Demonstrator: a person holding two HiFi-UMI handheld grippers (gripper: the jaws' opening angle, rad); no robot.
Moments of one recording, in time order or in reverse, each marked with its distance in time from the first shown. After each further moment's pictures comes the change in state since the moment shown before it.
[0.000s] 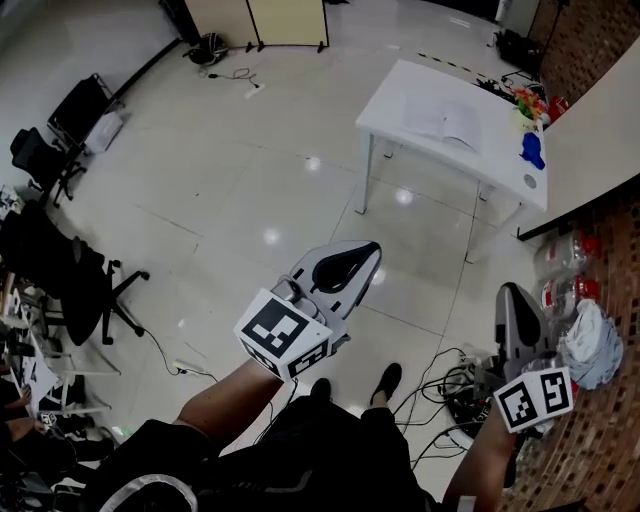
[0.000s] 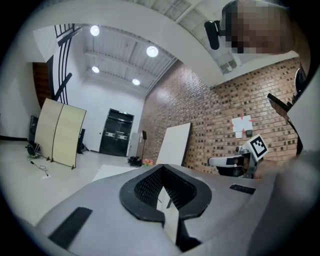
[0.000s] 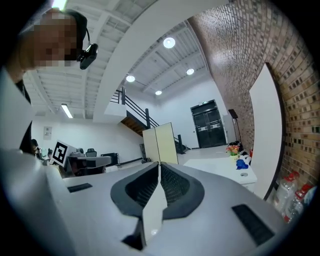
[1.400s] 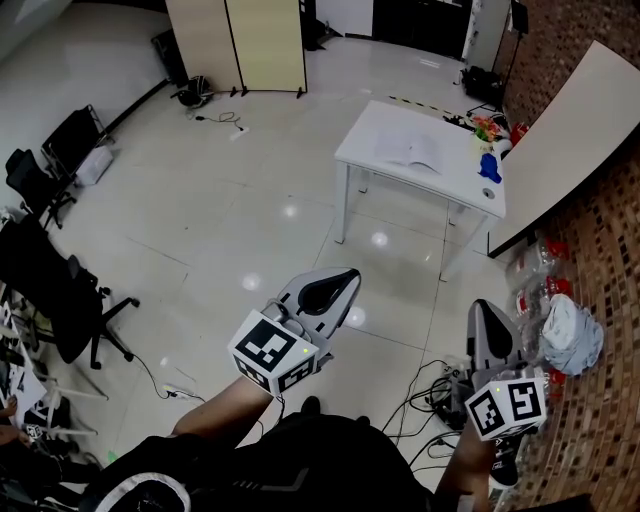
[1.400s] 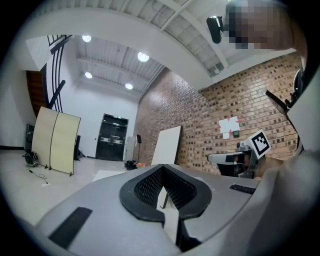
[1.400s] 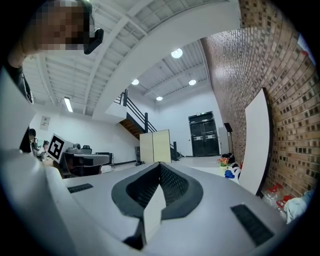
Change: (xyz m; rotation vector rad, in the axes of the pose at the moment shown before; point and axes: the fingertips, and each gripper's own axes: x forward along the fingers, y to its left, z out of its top) left arm -0.093 -0.104 0.035 0.053 -0.025 -0.038; right arm -0.128 0.073 0.034 -0.097 -0.052 -0.077
